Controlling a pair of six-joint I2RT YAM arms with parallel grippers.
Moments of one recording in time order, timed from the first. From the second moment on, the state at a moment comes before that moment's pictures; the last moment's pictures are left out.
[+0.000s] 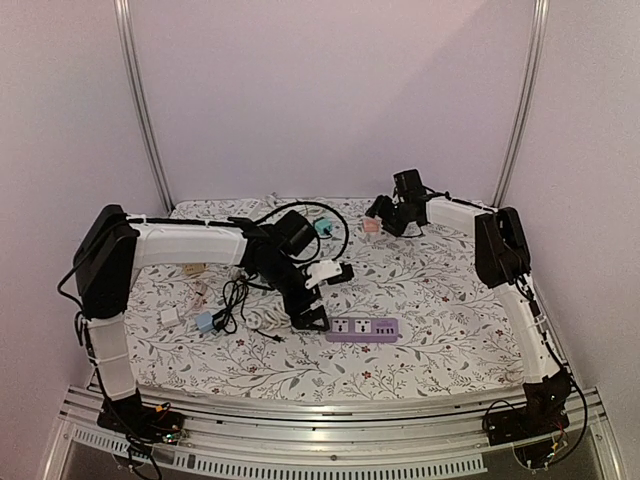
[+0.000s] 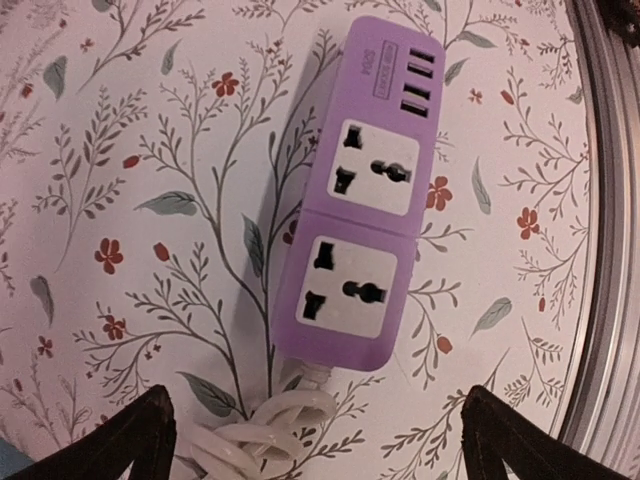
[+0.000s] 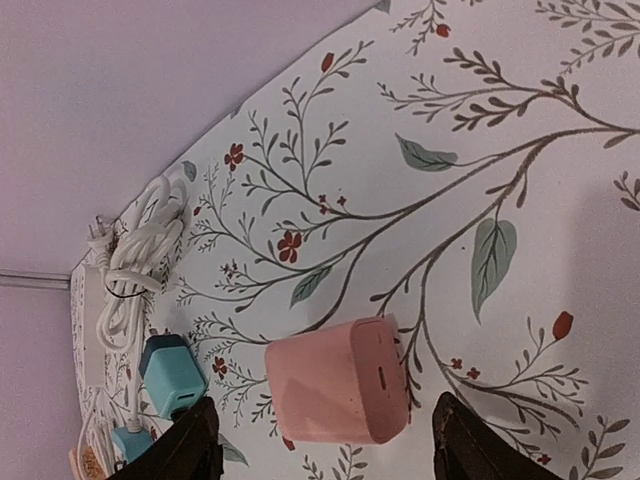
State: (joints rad) left arm -0.84 1.95 1.40 -0.60 0.34 0.43; right arm 0.37 2.60 2.22 -0.31 -0.19 0.83
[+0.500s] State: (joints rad) left arm -0.67 1.94 1.40 -0.42 0.27 0.25; right arm 0.36 2.76 2.38 -0.23 -0.13 1.04
